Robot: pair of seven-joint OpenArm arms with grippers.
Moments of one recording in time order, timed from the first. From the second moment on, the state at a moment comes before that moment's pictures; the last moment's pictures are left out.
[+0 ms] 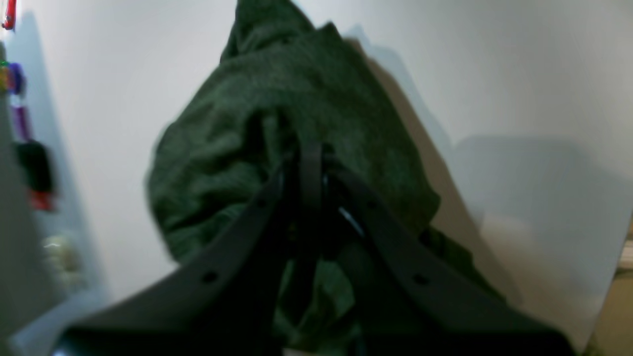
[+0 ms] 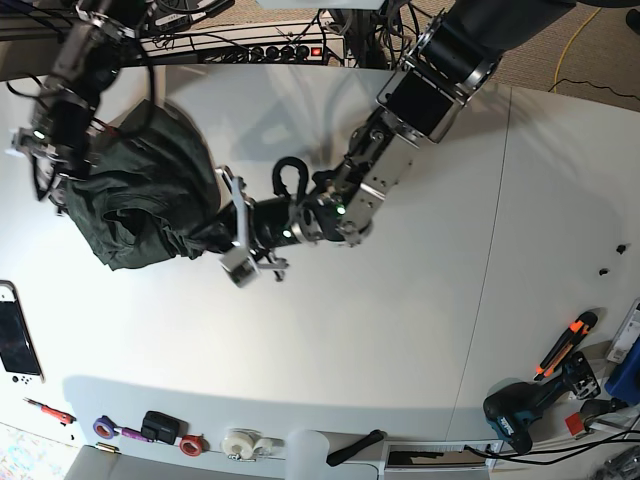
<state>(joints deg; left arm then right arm) -19.4 7.1 32.8 68.9 -22.2 -35.3 21.2 -7.1 14.4 26.7 112.0 32.6 40.0 -51.9</state>
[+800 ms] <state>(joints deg) -19.6 -0.5 24.3 69.1 -22.4 -35.1 23.9 11.3 2.9 8.3 94.2 23.5 40.0 -46.2</state>
